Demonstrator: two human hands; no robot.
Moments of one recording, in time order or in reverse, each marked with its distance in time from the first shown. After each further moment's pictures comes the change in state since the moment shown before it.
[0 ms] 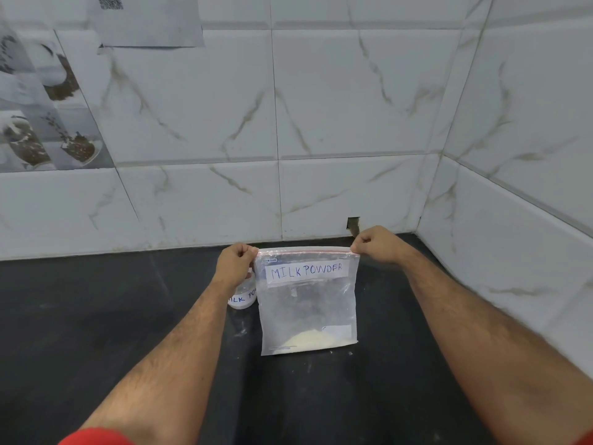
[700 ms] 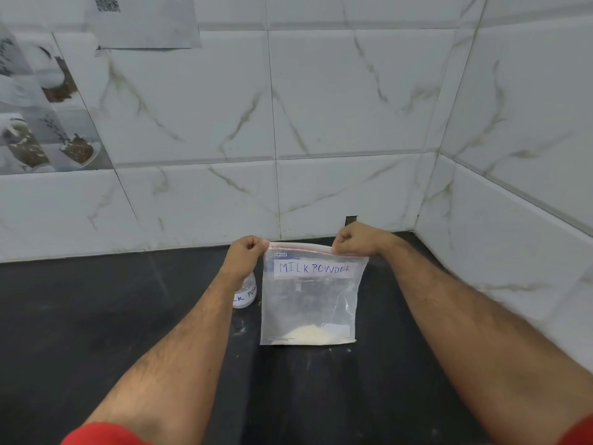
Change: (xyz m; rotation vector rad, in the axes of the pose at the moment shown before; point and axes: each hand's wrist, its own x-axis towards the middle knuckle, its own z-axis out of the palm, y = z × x) left_hand -0.006 0.020 0.012 -0.038 -0.095 0.094; right_hand -0.002 -0.041 0.001 -0.112 -0.216 -0.046
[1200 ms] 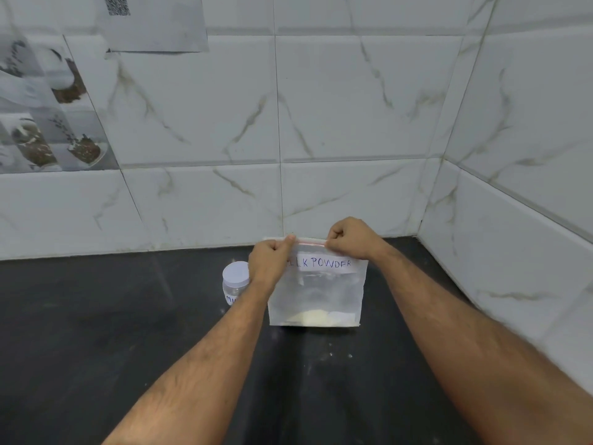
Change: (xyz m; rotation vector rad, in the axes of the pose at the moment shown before) left_hand -0.029 0.029 0.047 0.076 0.173 -0.009; right_hand -0.003 -0.029 0.009 0.001 0.234 -0.066
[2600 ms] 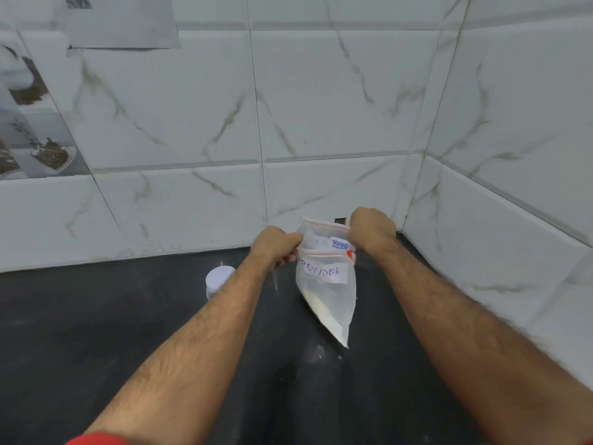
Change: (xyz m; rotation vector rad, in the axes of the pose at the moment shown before) left_hand 0.019 0.053 0.022 0.231 -0.347 -0.151; right_hand -0.002 0.013 -0.028 -0.471 0.219 0.325
